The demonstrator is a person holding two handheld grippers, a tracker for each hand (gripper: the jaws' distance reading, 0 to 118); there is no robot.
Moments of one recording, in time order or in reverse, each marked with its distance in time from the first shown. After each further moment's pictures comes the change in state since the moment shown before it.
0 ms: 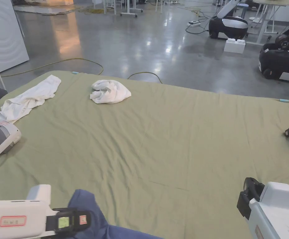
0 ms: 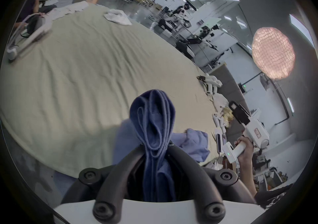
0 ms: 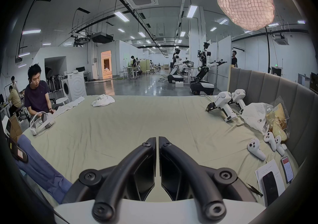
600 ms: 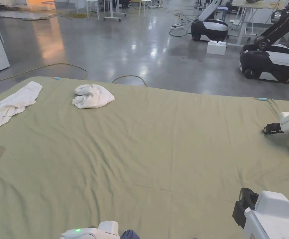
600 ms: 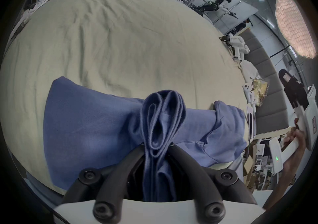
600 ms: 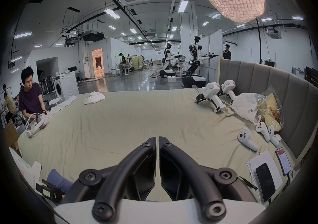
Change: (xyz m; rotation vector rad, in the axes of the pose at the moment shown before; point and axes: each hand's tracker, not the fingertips) left arm 0.053 -0.075 -0.181 -0.251 0.252 -0.053; right arm 0.035 -0.017 0.009 -0.046 -0.065 -0.045
